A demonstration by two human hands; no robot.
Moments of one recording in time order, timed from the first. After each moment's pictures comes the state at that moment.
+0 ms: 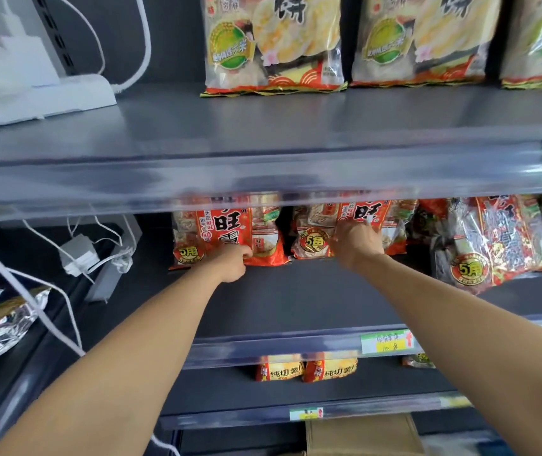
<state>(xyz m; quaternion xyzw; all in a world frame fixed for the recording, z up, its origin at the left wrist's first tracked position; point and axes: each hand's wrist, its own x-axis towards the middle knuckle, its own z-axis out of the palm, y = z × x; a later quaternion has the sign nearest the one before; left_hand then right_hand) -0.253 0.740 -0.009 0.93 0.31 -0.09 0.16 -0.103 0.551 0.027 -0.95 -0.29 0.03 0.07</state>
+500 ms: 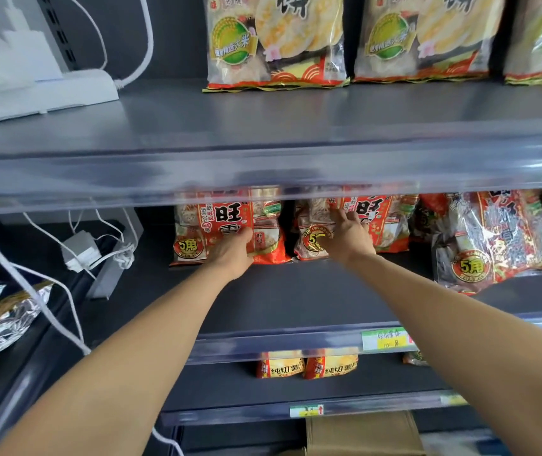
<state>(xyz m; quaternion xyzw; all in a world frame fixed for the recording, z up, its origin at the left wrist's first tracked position) -0.259 0.721 0.002 0.94 0.29 0.04 0.14 -0.110 0.560 0.020 -0.94 -0.28 0.06 0.20</state>
